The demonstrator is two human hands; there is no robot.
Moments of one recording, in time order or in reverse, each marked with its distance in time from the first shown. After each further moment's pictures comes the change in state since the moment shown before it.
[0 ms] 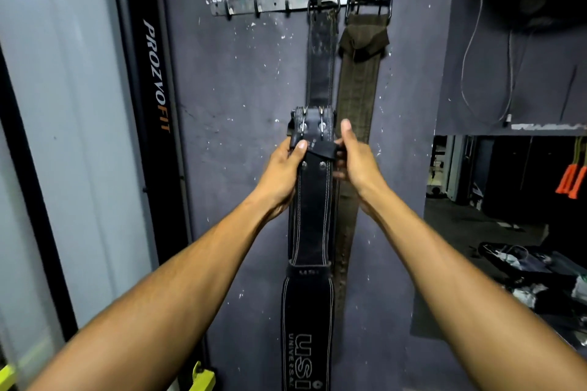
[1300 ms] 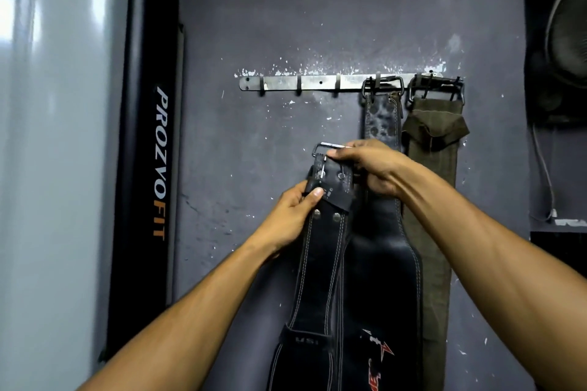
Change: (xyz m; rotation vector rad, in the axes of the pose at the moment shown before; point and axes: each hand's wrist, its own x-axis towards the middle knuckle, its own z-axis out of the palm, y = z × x) left_hand 0.208 0.002 -0.148 0.098 -0.225 0.197; right_hand 0.263 -0.066 0.111 -0.092 -0.151 -0.043
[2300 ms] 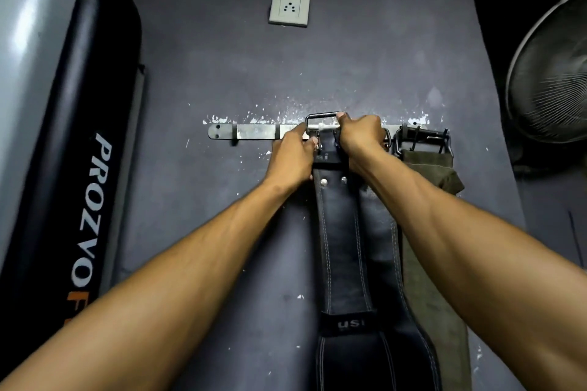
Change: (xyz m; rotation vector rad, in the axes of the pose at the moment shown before) left_hand 0.190 0.092 -0.002 0.589 0.303 0.327; right_hand 0.124 -0.087 -0.019 -0.270 0.835 -0.277
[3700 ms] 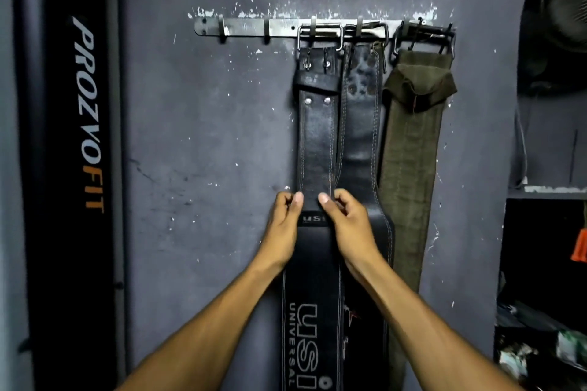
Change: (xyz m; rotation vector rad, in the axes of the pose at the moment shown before) left_hand -0.266 -0.095 0.072 -0.521 -0.050 -0.374; right_hand -0.228 0.215 -0.079 0.338 -0.483 -0.012
